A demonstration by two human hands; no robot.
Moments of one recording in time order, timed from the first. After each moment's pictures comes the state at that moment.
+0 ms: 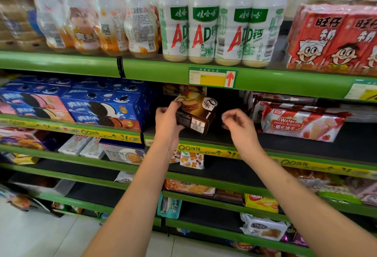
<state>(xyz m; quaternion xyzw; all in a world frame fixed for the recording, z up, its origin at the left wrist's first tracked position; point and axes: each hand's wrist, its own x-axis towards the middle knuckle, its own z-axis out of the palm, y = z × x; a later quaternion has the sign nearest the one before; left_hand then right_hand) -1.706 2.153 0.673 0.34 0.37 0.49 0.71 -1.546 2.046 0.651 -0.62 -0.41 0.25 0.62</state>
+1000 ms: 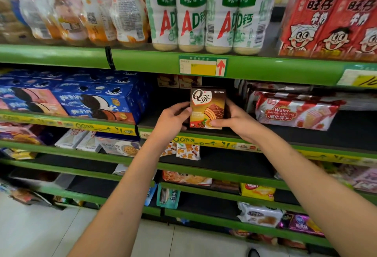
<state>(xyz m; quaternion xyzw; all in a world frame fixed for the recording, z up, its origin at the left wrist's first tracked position) -1.712 2.137 0.661 0.67 0.38 0.32 0.55 -1.514 2.052 0.659 -0.63 -0.48 0.41 0.45</state>
